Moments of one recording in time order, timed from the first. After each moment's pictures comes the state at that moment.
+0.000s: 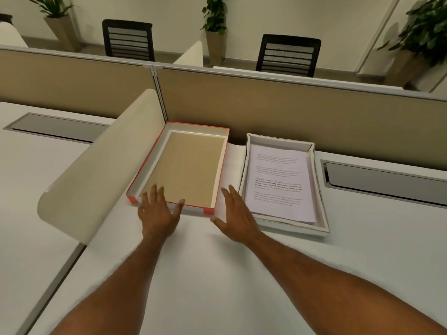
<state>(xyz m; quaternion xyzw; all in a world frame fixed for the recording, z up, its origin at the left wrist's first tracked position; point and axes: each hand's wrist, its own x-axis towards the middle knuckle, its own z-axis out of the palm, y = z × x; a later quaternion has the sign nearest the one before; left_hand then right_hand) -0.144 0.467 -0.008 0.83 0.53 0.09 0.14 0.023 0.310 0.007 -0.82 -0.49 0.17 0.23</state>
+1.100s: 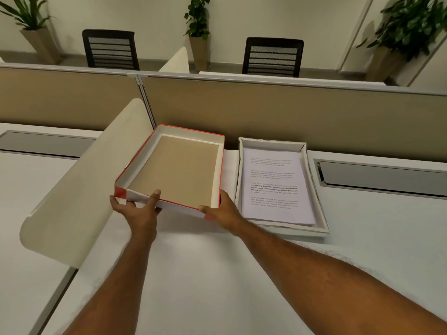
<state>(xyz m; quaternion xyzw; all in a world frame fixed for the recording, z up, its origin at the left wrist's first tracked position) -0.132 0.500 0.020 0.43 0.45 0.48 0.61 0.026 0.357 0.026 -0.71 -0.25 0.40 0.52</state>
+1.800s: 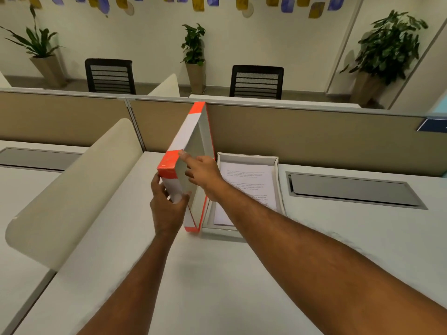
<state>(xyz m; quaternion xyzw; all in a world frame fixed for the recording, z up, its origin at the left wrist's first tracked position) -0.051 0.380 0.085 0.70 0.37 0.46 0.40 0.056 0.339 0.180 -0.69 -0.22 0.37 0.58</state>
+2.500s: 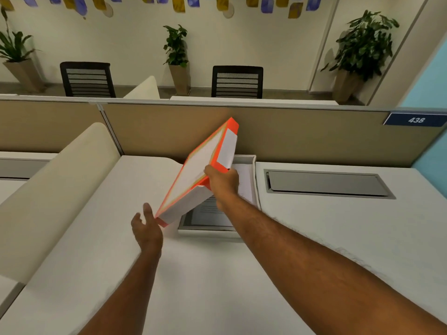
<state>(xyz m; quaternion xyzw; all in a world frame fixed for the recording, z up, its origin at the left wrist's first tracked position) -0.037 0.348 0.040 0.50 0.58 0.36 0.53 0.115 0.260 0.153 -0.68 -0.02 0.26 0.69</state>
